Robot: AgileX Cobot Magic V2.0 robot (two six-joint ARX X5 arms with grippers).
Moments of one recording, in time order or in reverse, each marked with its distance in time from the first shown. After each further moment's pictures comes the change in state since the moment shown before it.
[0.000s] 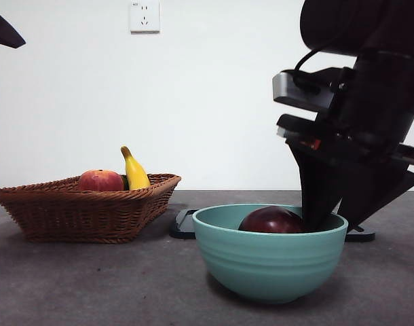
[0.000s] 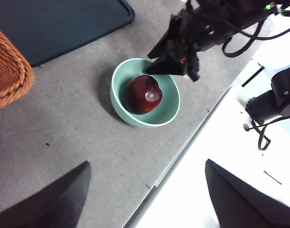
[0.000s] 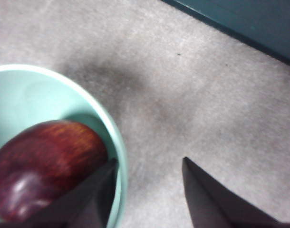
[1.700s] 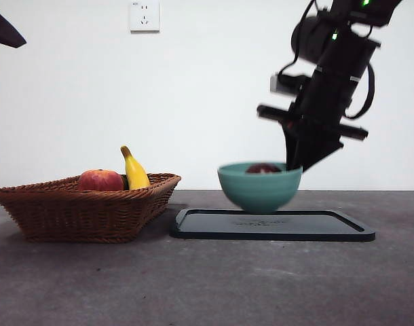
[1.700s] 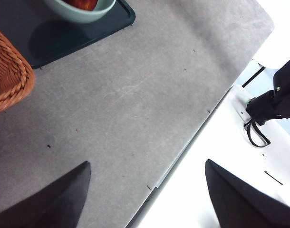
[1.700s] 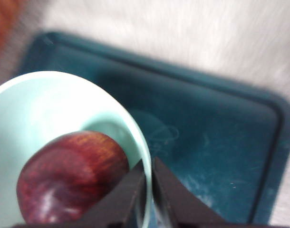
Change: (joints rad) left arm 0.000 0.000 0.000 0.003 0.000 0.004; right arm -0.276 0.413 0.560 -0.028 -0.056 -0.063
